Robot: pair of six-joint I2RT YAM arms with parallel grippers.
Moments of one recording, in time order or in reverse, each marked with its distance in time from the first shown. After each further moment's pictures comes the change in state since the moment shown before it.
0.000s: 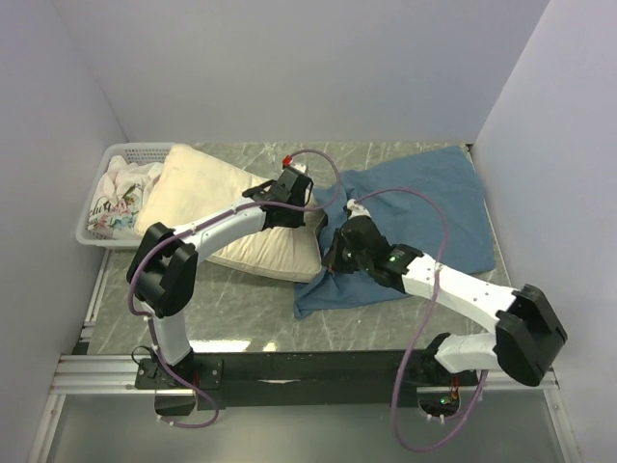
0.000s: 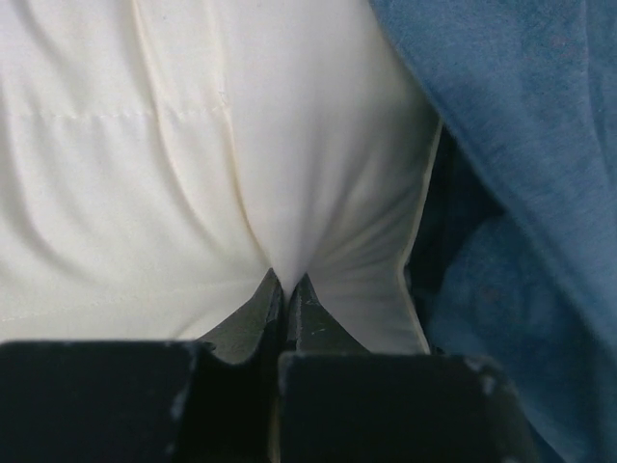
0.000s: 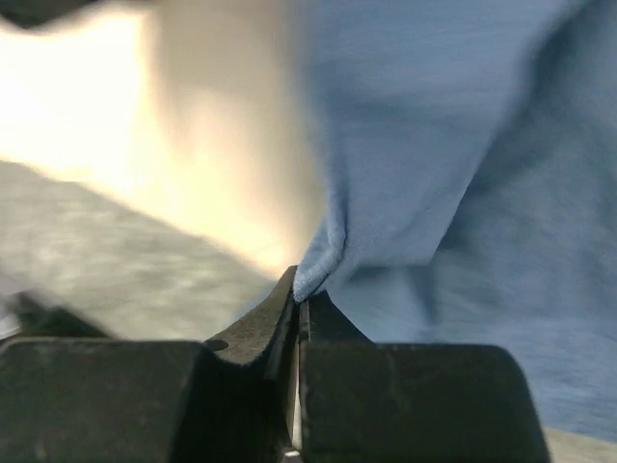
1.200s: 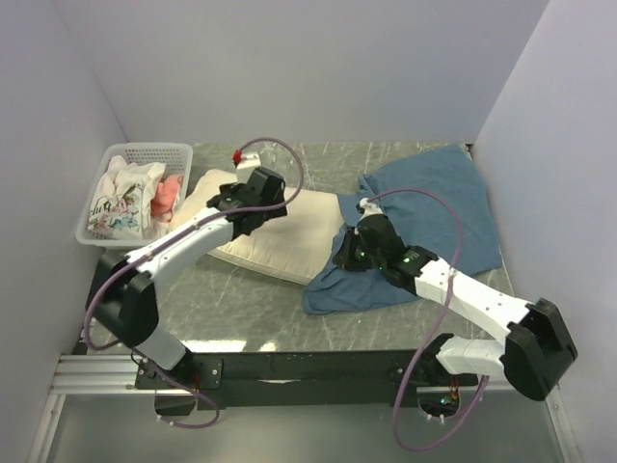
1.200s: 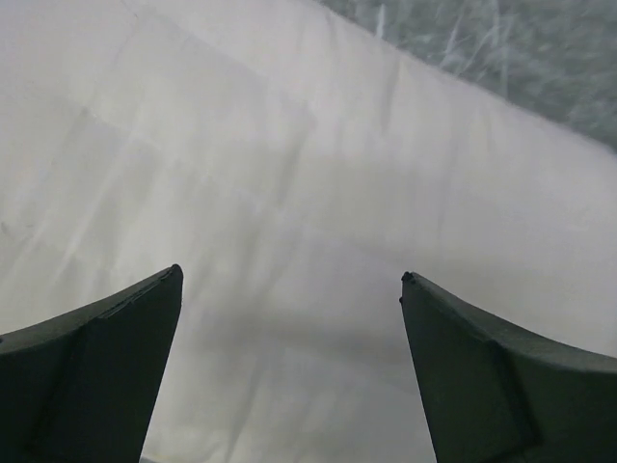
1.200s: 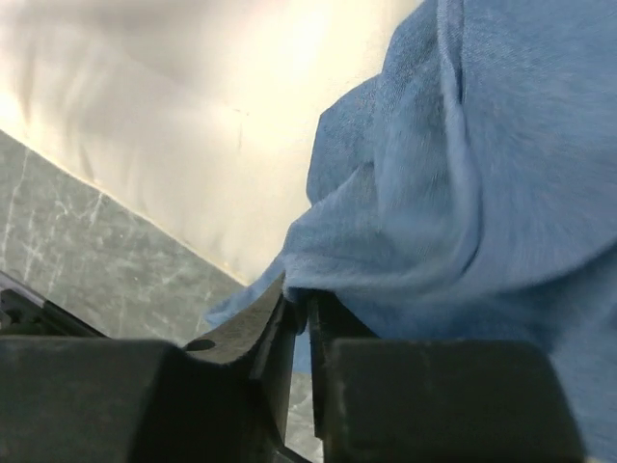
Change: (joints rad) left arm 0.053 -0.282 -0.154 -0.046 -0.325 -0.198; right arm -0.086 -0.084 -0.033 -0.016 -0.054 -0.073
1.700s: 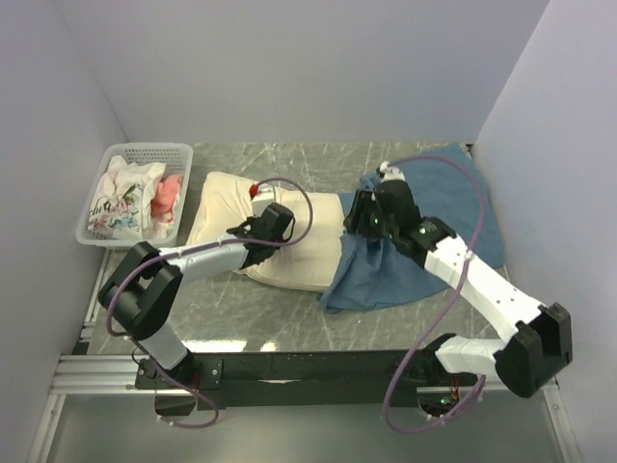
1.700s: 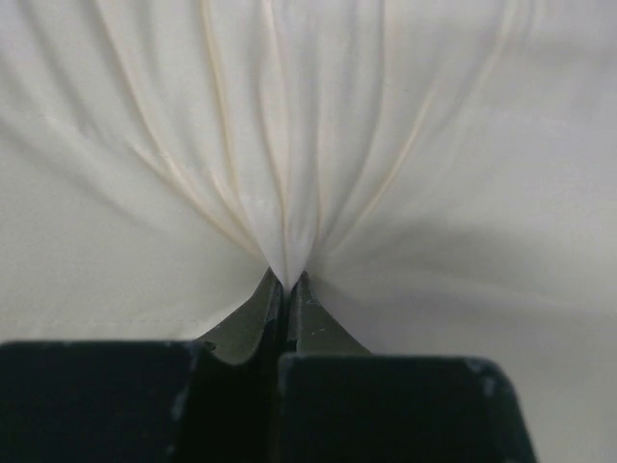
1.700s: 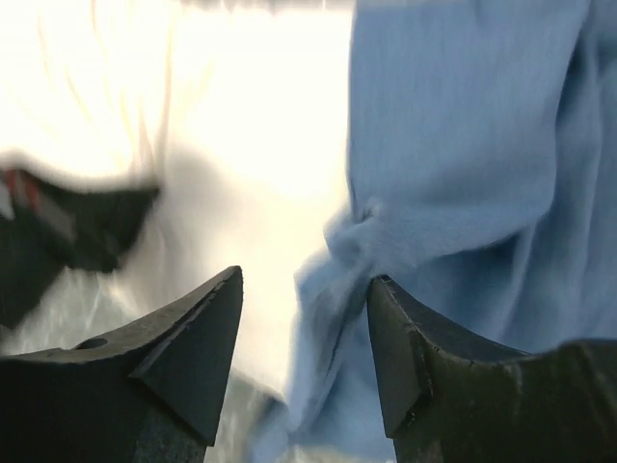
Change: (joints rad) left arm -0.073 0.103 -0.300 0.372 0.042 -0.006; right arm -0.128 -0.003 0.245 -0.190 0.095 -0.103
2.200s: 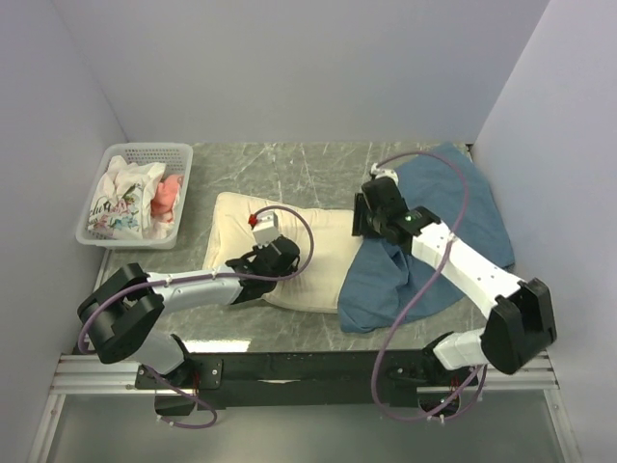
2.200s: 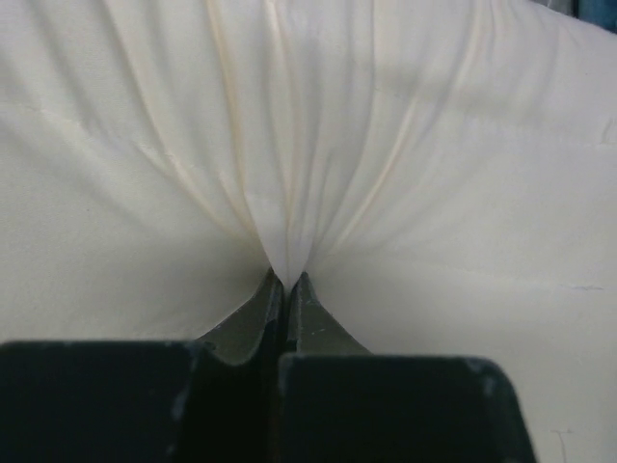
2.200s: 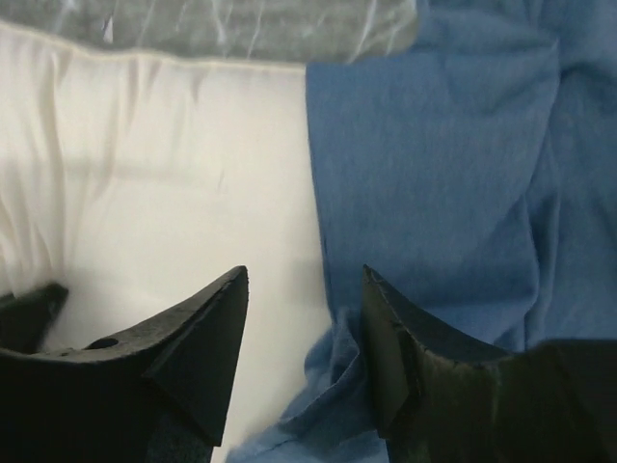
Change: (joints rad) left arm -0.215 -0.173 -0.237 0.147 -0.038 -0.275; right arm -0.034 0.193 0.129 -0.102 0.138 -0.106
